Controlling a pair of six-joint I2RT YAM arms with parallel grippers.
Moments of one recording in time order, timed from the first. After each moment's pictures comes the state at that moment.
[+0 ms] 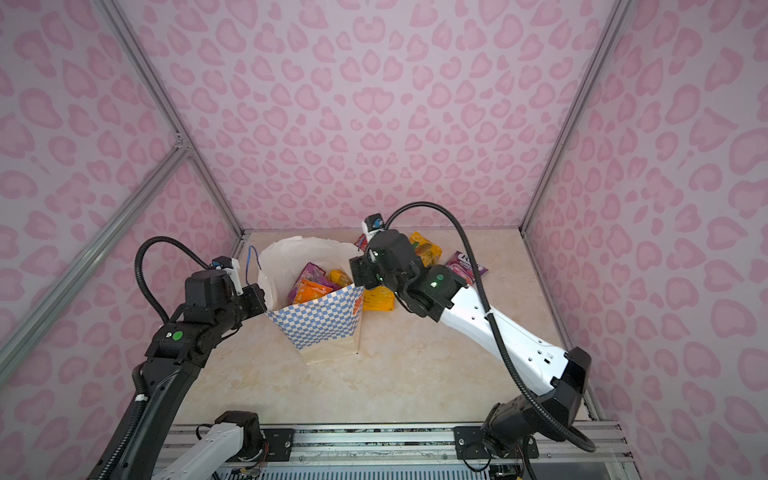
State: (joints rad) left arm -0.10 0.91 1.01 -0.75 0.00 -0.43; right arm 0.79 1.41 1.49 -0.59 0.28 0.33
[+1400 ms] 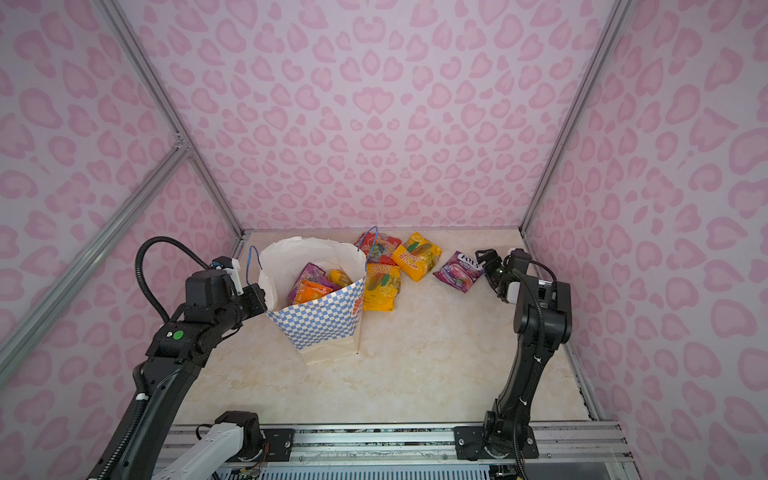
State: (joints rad) left arm -0.10 0.91 1.01 -0.74 0.01 -0.44; right arm -0.26 2.14 1.18 0.41 -0.51 0.89
